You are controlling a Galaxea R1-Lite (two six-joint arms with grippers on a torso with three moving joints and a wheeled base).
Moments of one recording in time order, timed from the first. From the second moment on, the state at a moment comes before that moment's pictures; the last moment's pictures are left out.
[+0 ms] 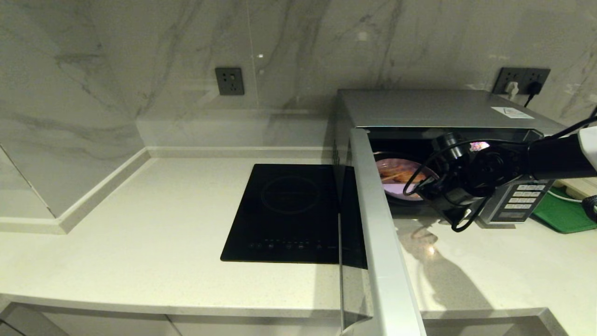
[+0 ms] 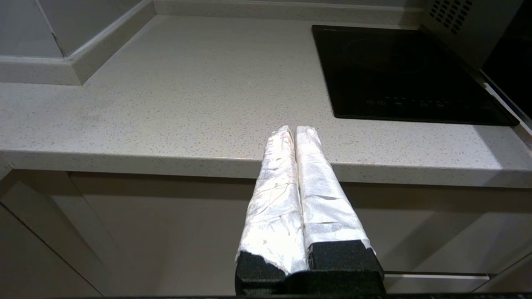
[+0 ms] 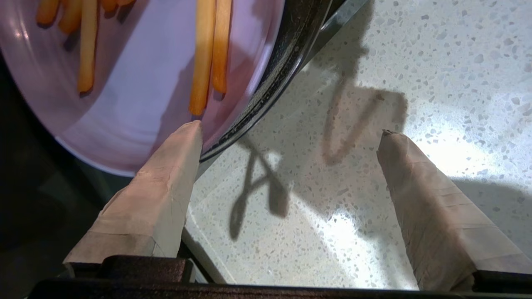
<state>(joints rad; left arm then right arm) 0.00 0.00 0.00 -0.01 0.01 -0.05 0.18 2.13 -1.56 0.36 -0.23 1.07</state>
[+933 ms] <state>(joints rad) 0.00 0.00 0.00 -0.01 0.01 -0.05 0.17 2.13 -1.54 0.35 -0.24 1.07</state>
